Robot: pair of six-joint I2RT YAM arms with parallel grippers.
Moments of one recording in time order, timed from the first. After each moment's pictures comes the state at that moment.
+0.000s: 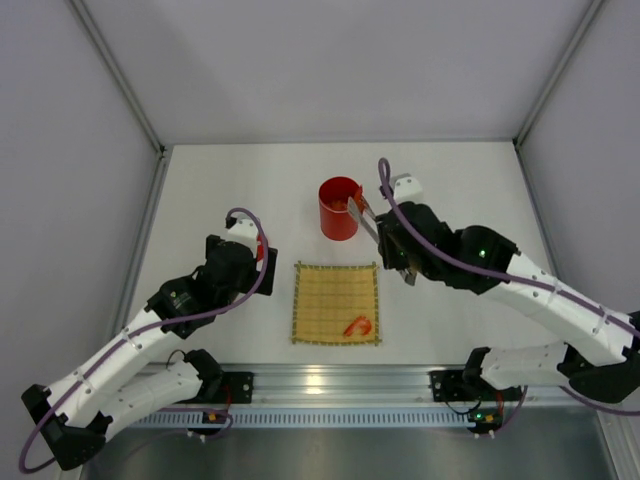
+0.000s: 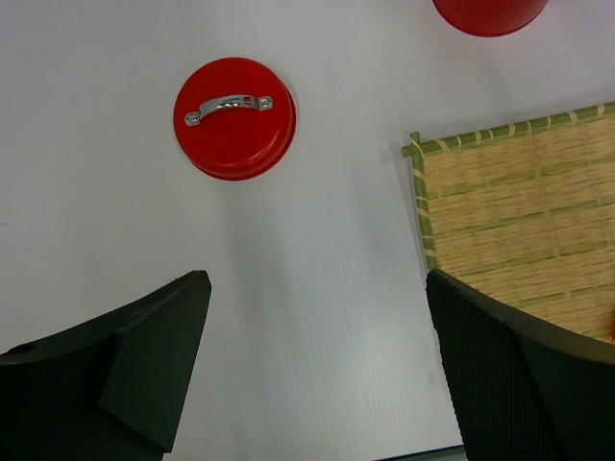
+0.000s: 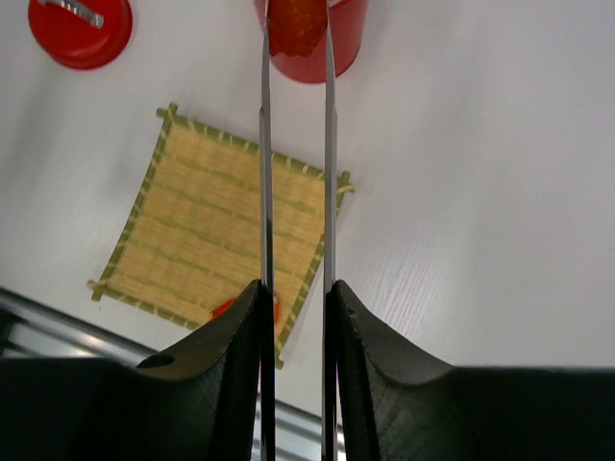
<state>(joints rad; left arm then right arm) -0.77 0.80 0.85 -0.72 -0.48 -0.29 1.07 1.18 1.38 -1.00 0.52 0.50</state>
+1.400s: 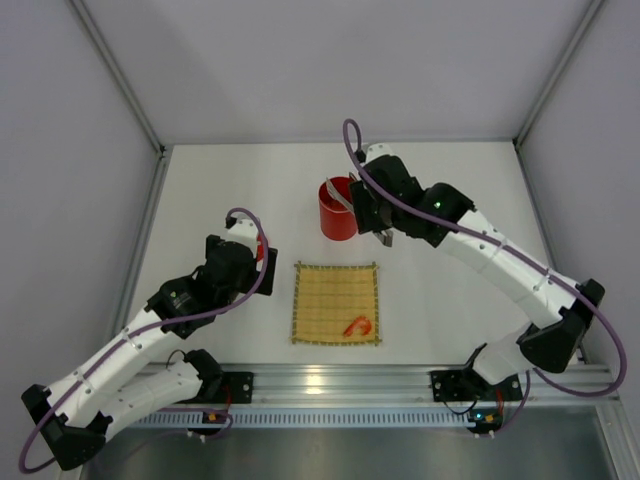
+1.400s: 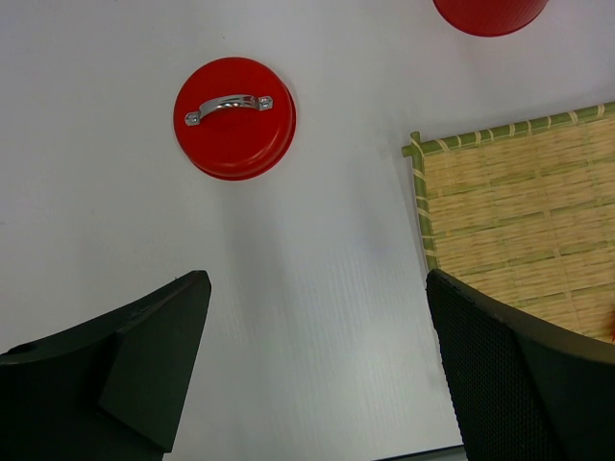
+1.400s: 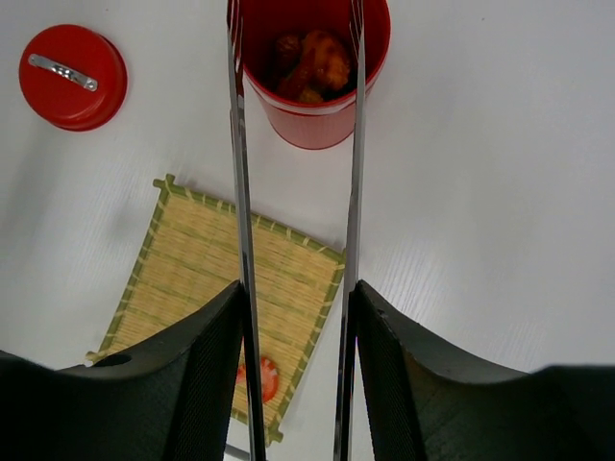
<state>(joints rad) -0.77 0.80 0.85 -0.72 -0.48 -0.29 0.83 1.47 1.61 -0.91 0.35 0.33</state>
